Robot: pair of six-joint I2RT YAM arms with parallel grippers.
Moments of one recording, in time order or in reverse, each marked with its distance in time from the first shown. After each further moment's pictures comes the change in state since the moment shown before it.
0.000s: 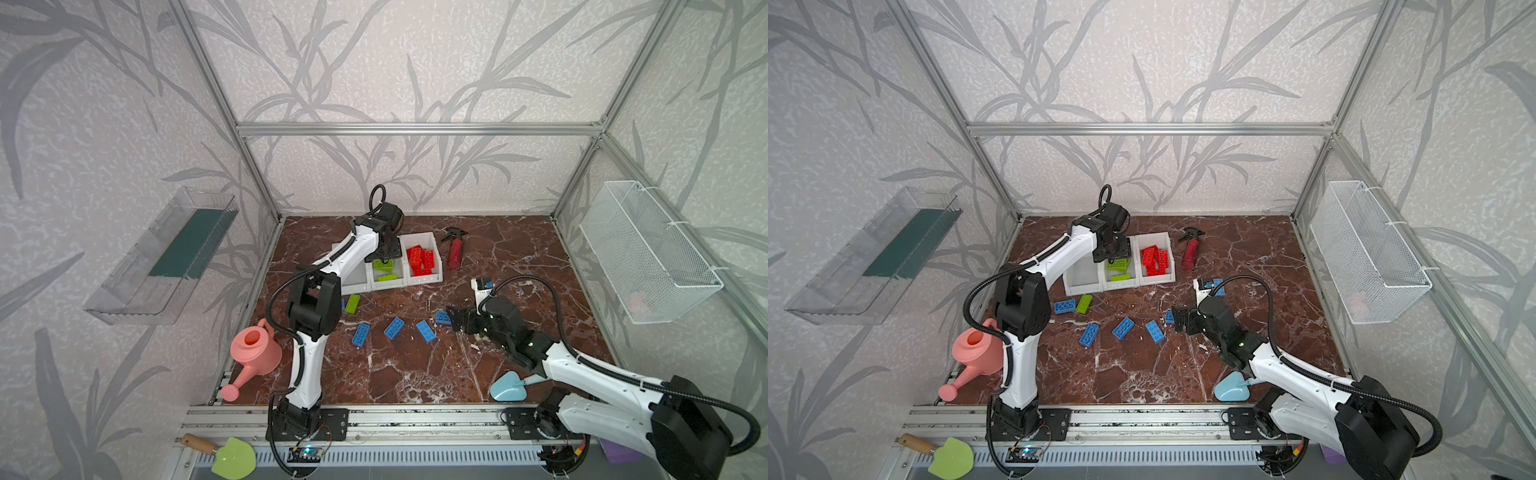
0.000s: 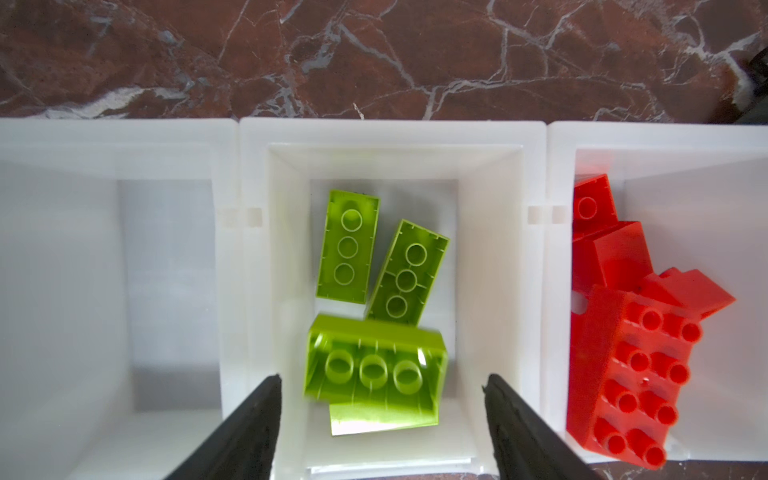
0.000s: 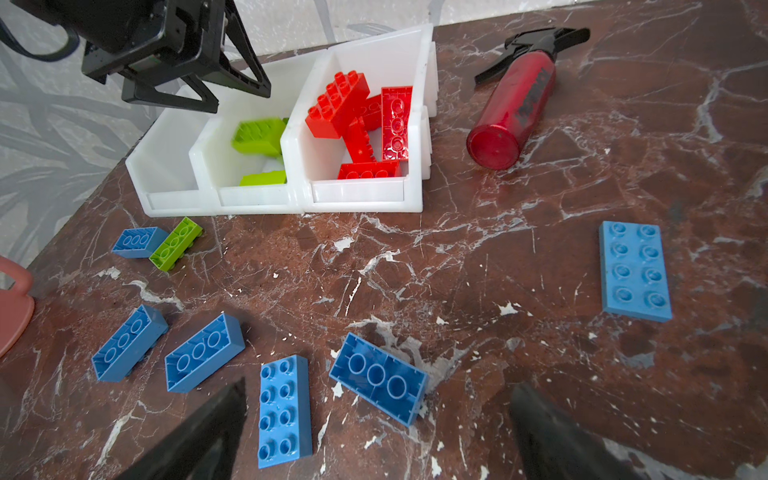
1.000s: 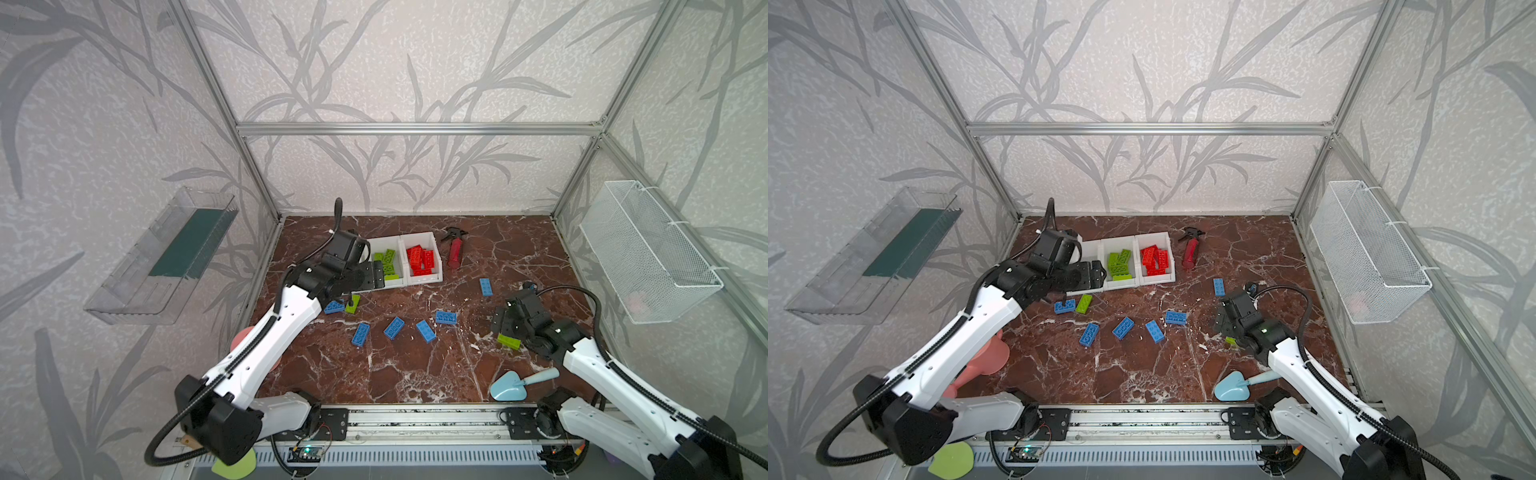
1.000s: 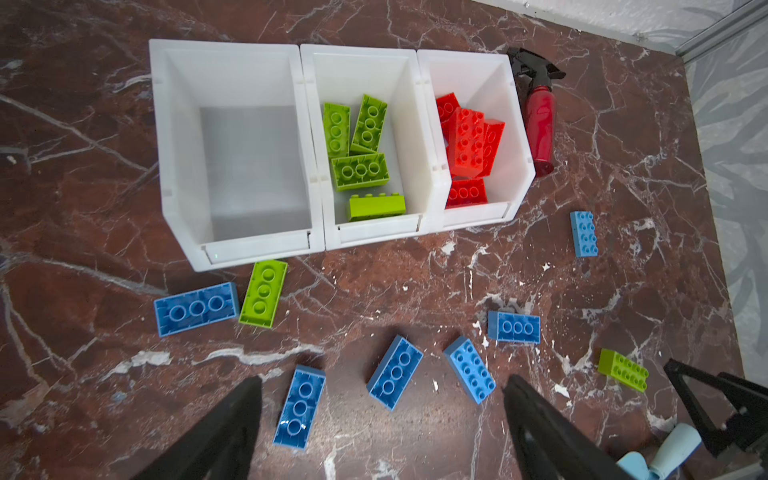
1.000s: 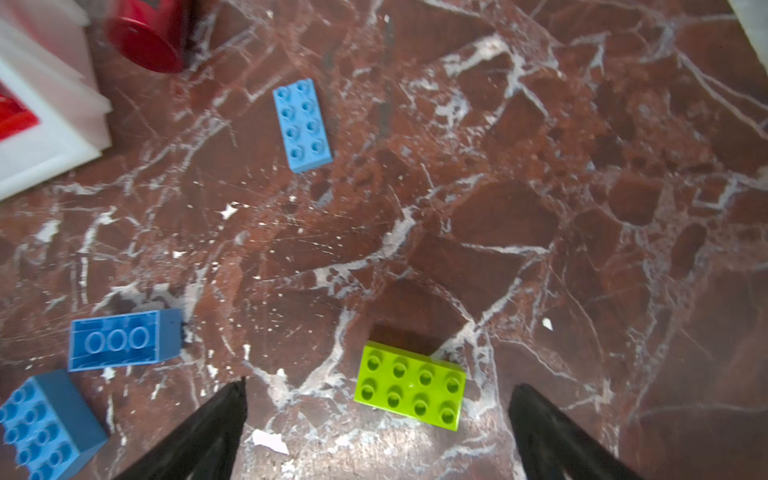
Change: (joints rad) left arm -0.053 -0.902 -0.647 0.040 0.115 0.047; right arm -0.233 -0.111 0.176 -0.820 0.183 0.256
